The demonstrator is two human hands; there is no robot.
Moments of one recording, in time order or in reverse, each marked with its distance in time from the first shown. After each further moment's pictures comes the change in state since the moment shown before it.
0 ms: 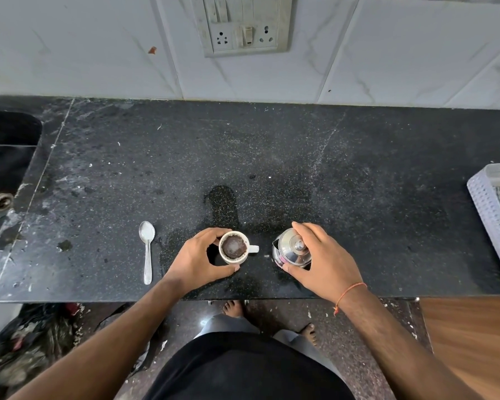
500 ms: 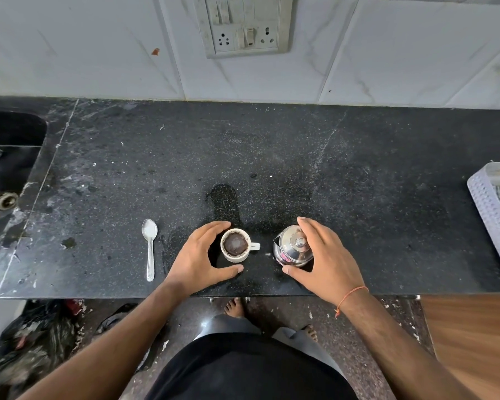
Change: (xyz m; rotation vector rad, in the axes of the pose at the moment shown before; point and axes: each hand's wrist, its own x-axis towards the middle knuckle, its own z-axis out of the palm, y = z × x) left_hand -0.012 0.003 0.003 0.068 0.069 0.028; right_hand -0.011 0.000 0.002 -0.029 0.063 -0.038
